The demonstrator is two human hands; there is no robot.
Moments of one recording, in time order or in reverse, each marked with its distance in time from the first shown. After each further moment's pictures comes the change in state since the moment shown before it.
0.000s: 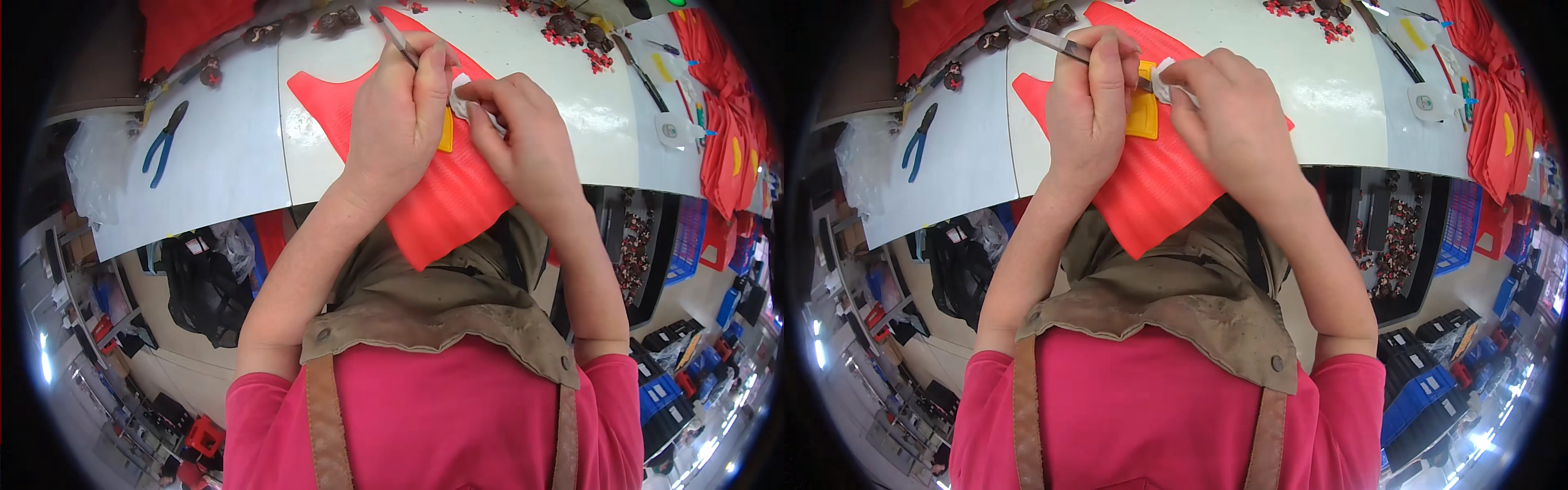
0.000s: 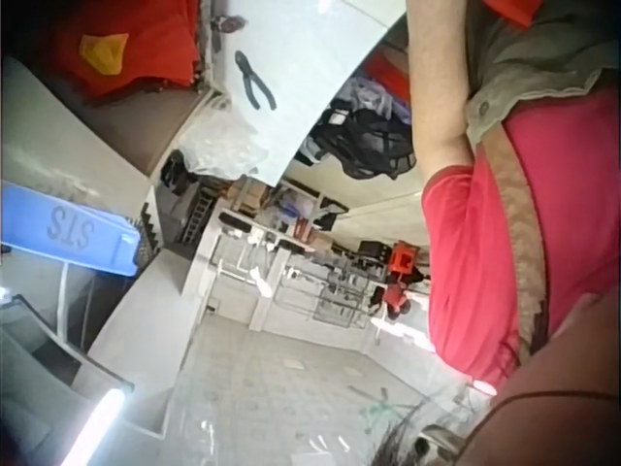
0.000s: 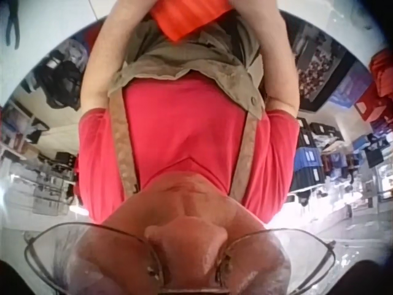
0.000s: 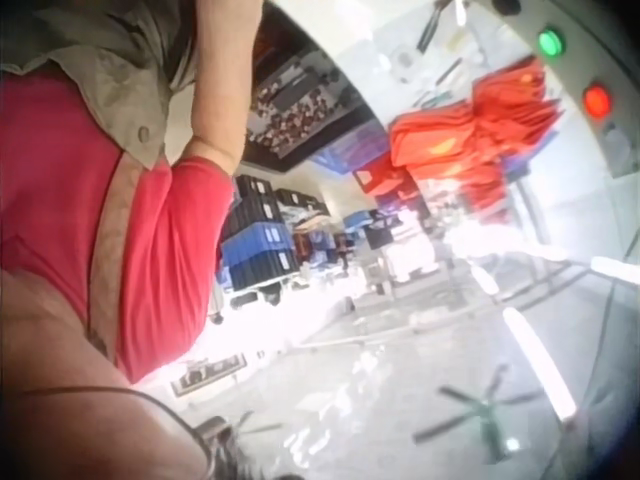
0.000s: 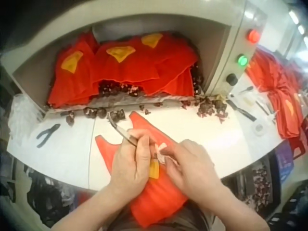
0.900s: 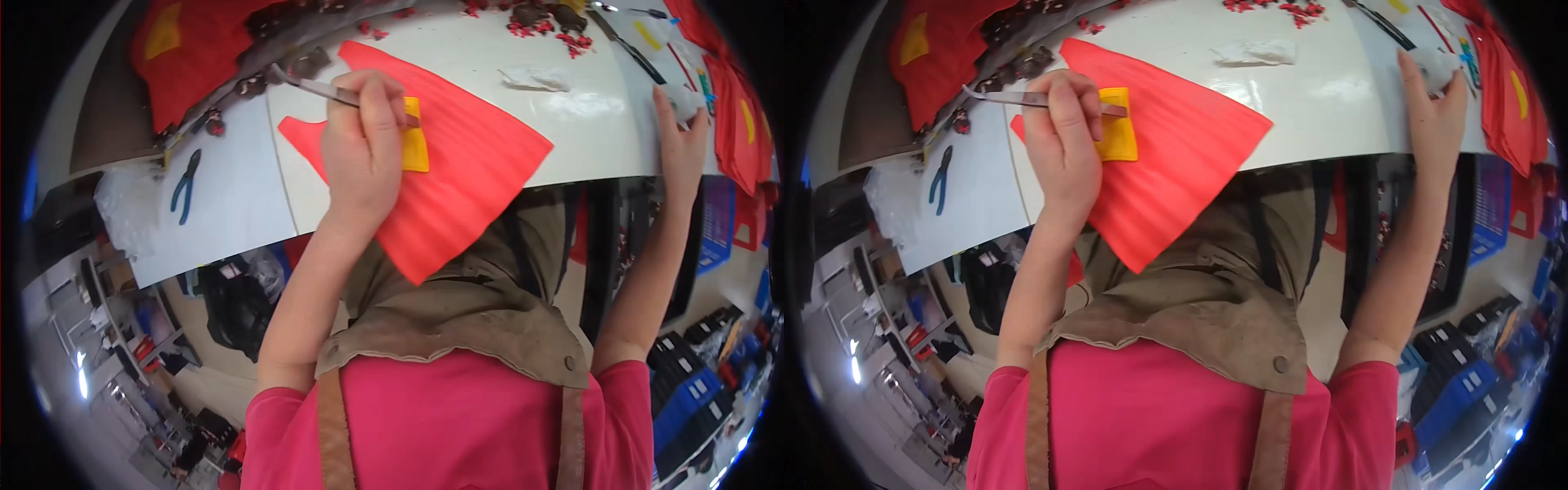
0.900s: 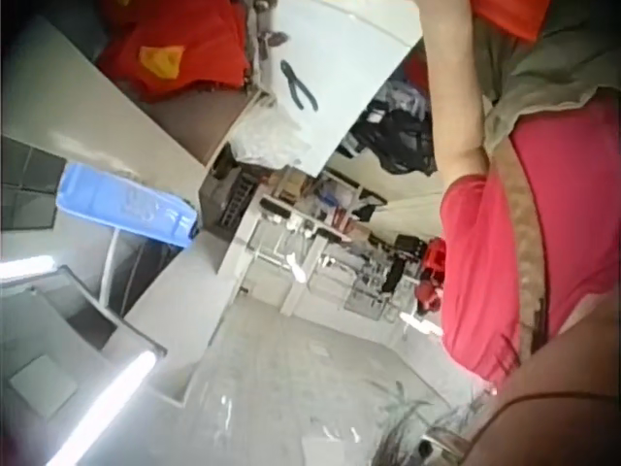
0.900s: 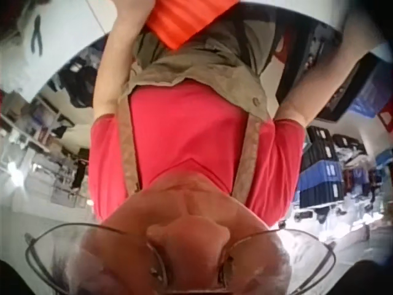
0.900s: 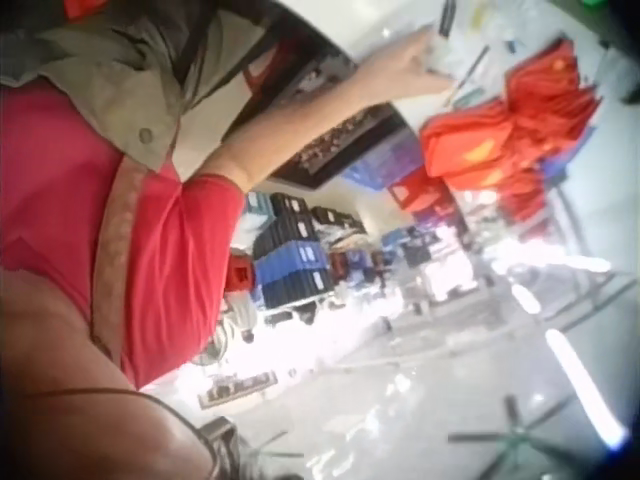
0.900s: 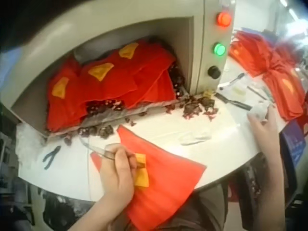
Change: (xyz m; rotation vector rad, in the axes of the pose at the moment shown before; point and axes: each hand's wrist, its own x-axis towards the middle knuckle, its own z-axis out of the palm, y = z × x) left_hand 0.005 0.007 0.009 -0.097 0.006 -0.056; right_hand -0.047 0.153 -0.150 -0.219 0.499 0.452
